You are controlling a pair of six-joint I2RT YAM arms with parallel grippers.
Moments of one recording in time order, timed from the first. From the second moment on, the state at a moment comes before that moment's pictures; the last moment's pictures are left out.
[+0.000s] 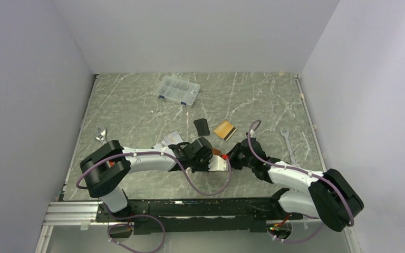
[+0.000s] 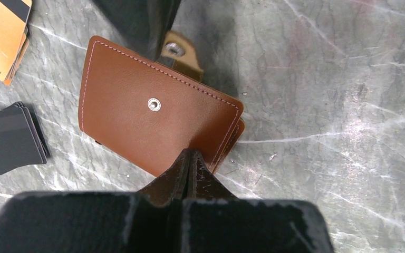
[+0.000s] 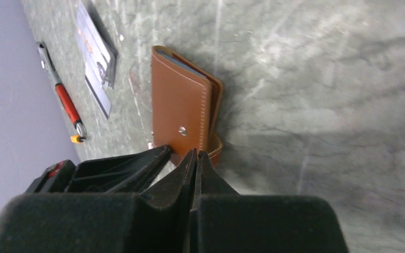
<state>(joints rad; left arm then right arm) -1.05 1.64 0.88 -0.15 0.08 0.61 0.61 1.15 0.29 0.18 -0.11 1.13</state>
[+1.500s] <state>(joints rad) -0.85 1.41 0.74 -0.29 0.26 0.83 0.75 1.60 0.82 -0.18 -0.10 0.79</state>
